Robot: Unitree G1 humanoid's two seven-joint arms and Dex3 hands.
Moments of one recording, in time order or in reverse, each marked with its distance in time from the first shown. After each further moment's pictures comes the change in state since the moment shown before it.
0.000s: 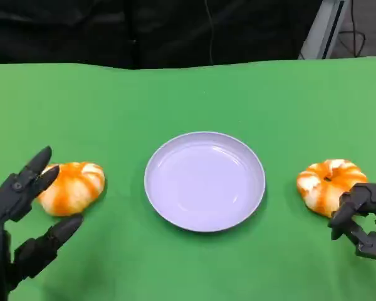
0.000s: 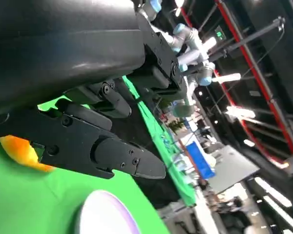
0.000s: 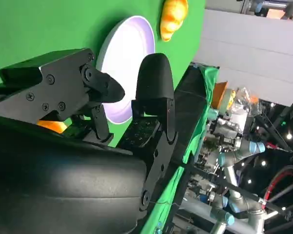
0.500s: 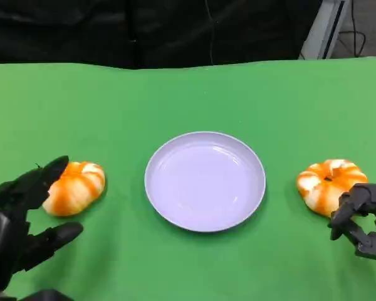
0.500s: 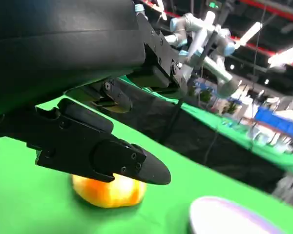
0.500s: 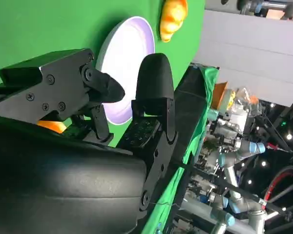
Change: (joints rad) left arm 0.004 0.206 -0.113 -0.076 0.598 0.303 0.399; right arm 0.000 0.001 0.000 0.000 0.001 0.002 0.002
